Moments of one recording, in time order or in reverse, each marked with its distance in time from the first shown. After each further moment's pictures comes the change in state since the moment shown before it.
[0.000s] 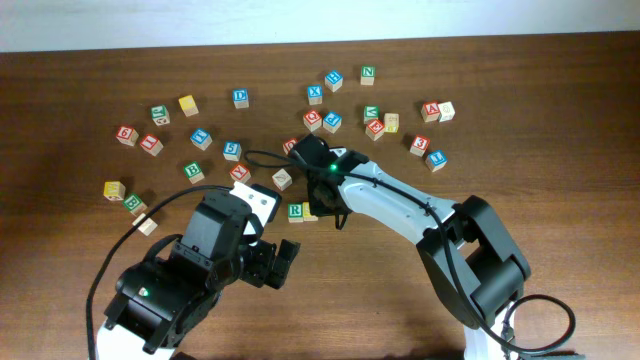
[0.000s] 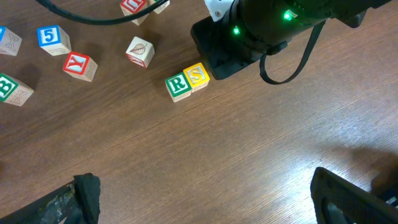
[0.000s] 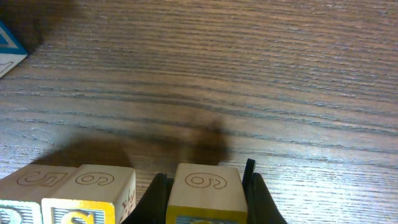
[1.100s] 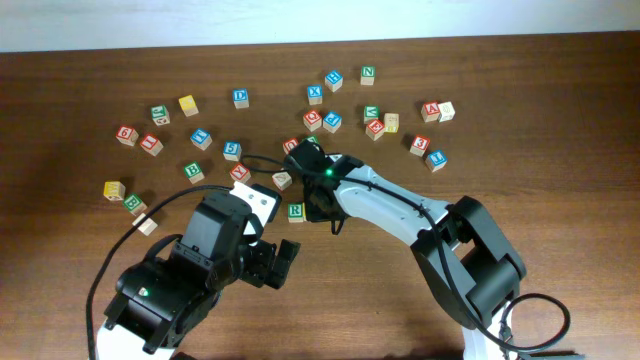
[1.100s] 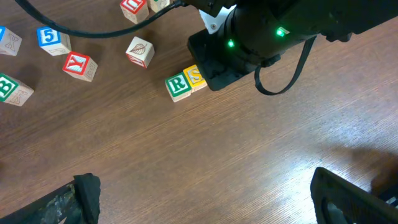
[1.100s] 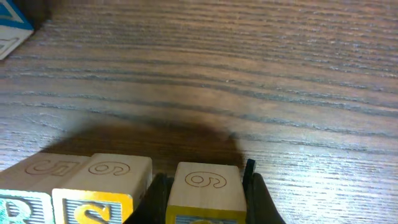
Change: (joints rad) left arm 0.000 0.000 0.000 0.000 0.000 0.000; right arm 0.023 0.011 -0.013 0.015 -0.032 0.031
